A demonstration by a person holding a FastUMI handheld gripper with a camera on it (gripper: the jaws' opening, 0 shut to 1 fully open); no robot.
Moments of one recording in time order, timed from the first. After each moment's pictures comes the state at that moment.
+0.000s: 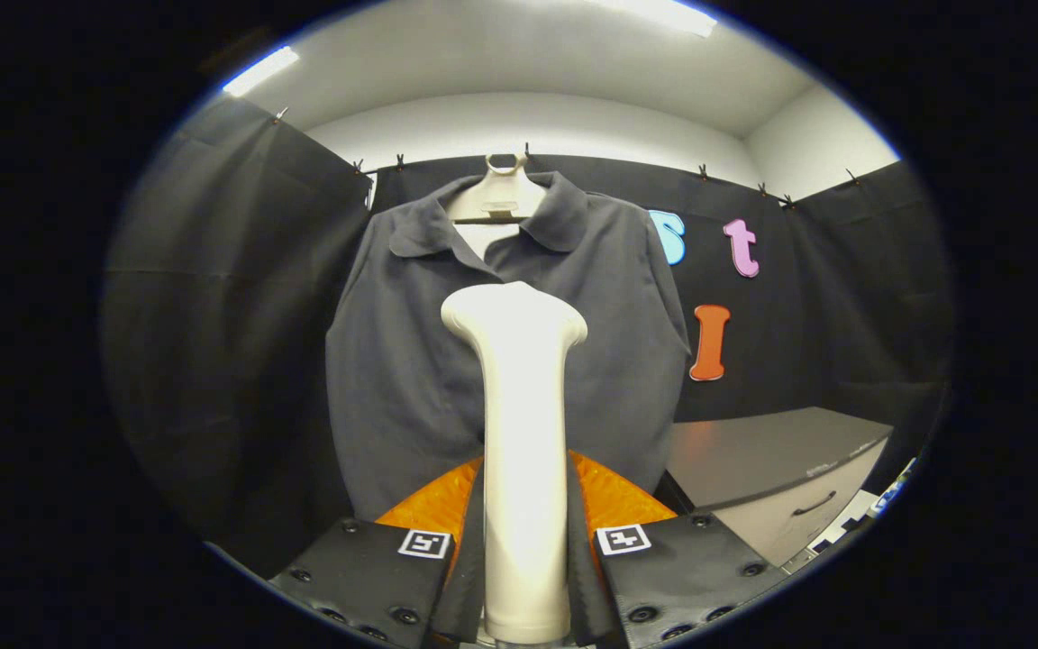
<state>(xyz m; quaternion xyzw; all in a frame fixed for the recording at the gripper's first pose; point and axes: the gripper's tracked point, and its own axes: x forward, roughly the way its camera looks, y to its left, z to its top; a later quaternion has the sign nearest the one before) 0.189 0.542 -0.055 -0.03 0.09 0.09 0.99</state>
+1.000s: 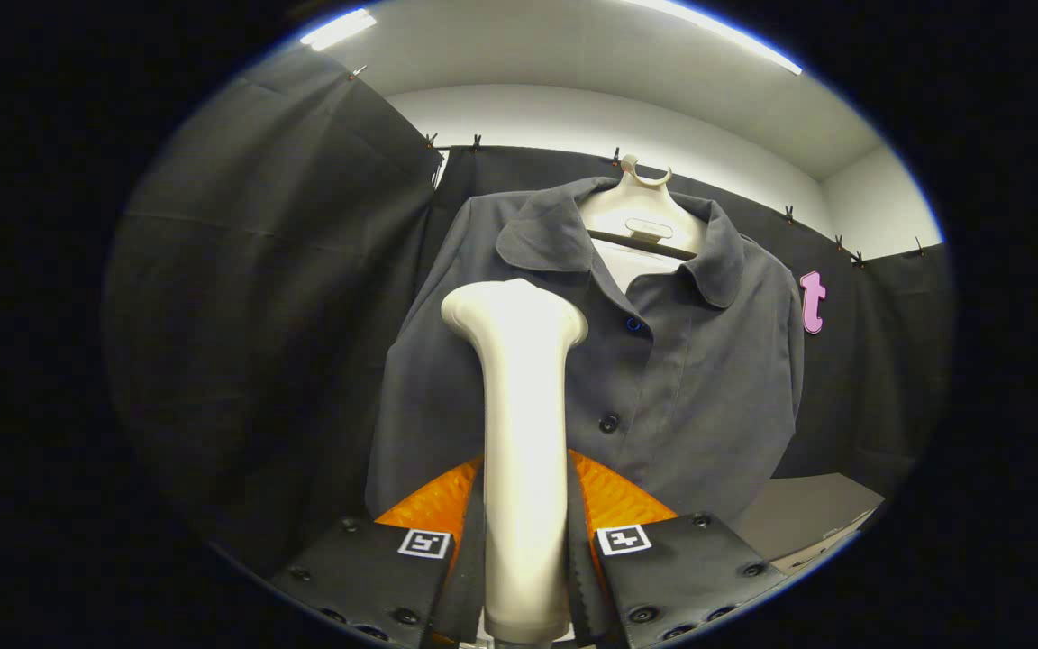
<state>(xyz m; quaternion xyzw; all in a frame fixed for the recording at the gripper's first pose) 0.239 0.643 -0.055 -0.12 0.10 0.14 0.98</state>
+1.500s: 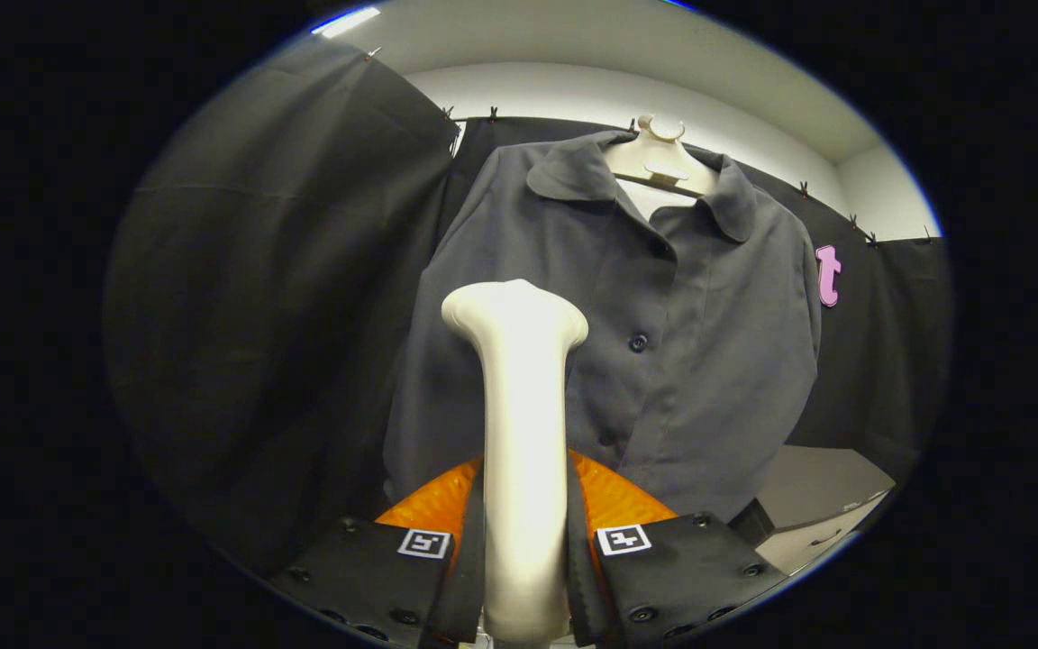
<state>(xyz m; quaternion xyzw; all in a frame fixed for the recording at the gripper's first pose) 0.196 0.635 -0.125 -0.13 0.16 0.17 0.96</state>
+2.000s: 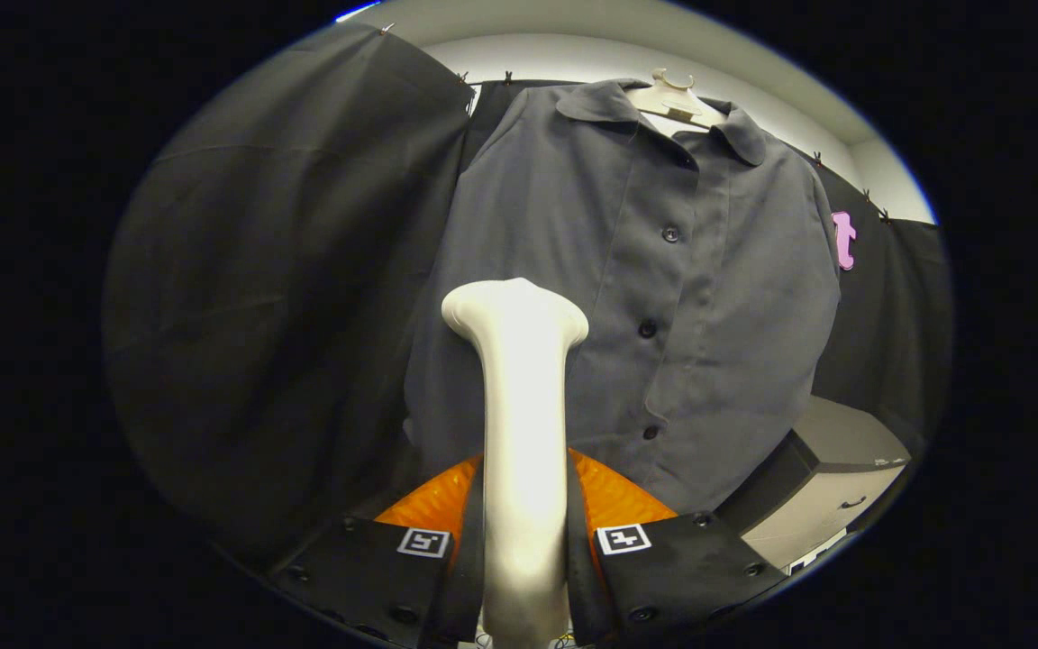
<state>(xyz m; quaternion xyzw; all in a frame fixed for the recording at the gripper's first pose) 0.156 0.631 -0.210 -0.13 0.23 0.18 0.95</state>
